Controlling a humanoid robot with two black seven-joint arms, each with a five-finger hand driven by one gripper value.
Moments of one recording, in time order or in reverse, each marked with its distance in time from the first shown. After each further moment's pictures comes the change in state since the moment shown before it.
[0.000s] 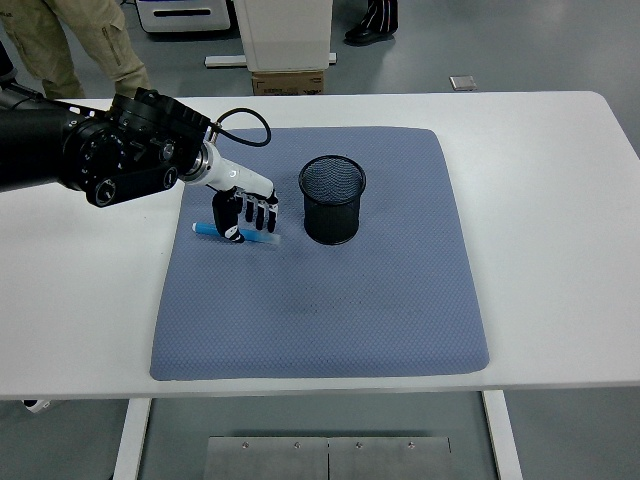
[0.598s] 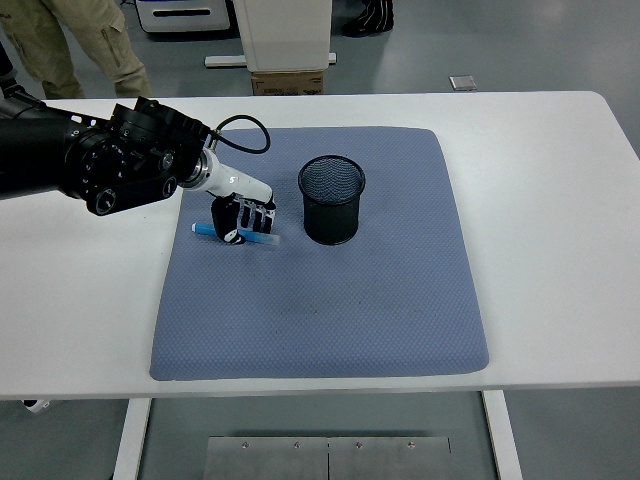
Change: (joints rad) left arm 0.022 0.000 0.000 0.000 0.024 0.024 0.002; right arm 0.000 0.000 0.000 0.000 0.000 0.000 0.000
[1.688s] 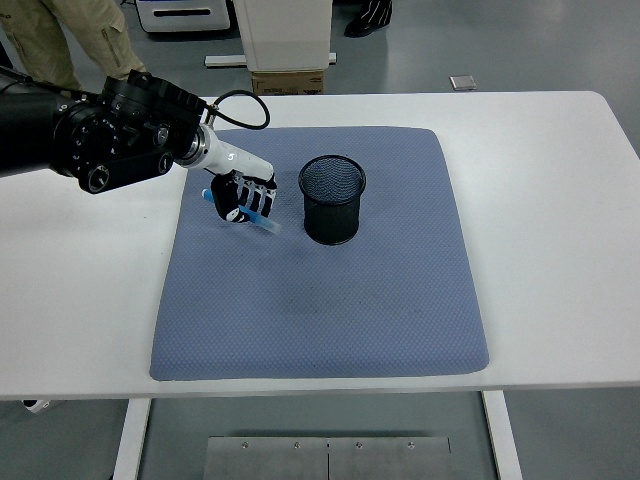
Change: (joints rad) left arm -0.071 0.019 -0.005 0.001 -0.043 -0.018 -0.017; right arm 0.000 0.000 0.000 0.000 0.000 0.001 0.000
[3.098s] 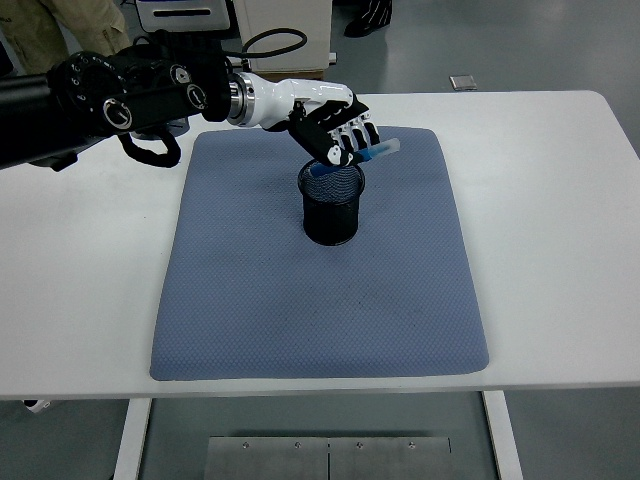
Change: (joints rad) left arm 0.042 -0.015 -0.251 0.048 -0.525 -0.034 -0.087; right arm 0.000 0.000 0.000 0.000 0.000 0.000 0.000
